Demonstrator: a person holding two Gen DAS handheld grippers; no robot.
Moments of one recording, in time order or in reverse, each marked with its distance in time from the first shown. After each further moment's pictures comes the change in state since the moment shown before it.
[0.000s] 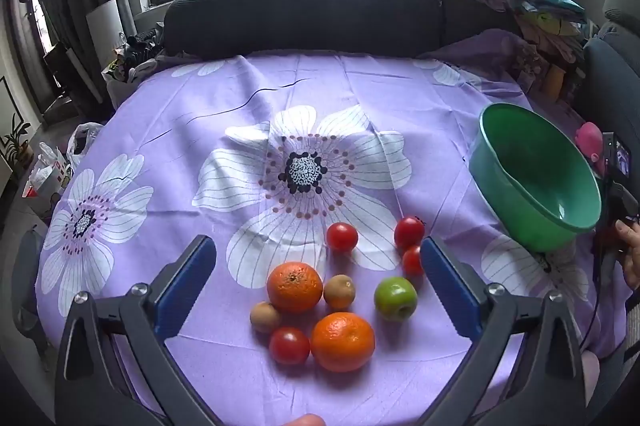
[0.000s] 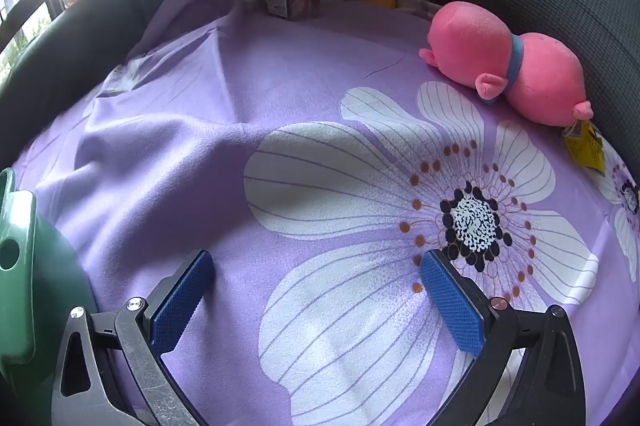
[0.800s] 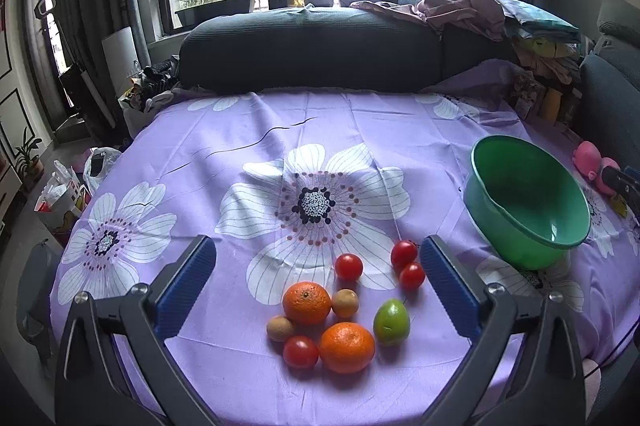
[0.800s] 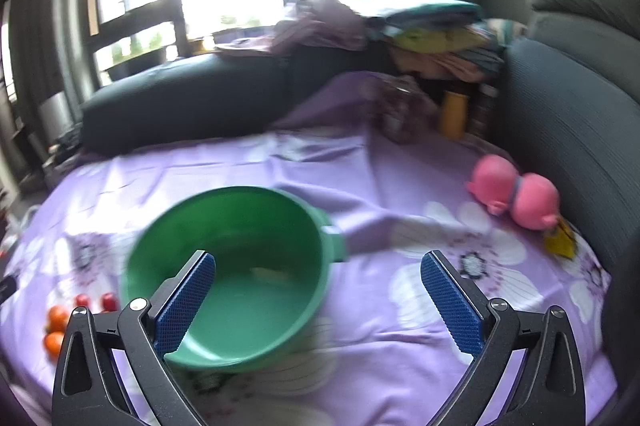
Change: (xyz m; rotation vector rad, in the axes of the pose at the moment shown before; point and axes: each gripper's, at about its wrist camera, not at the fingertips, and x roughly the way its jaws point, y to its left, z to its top) left arm -0.036 -0.004 0.001 0.007 -0.169 0.065; right arm -0.203 0.080 -0.054 -0.297 -0.311 0.257
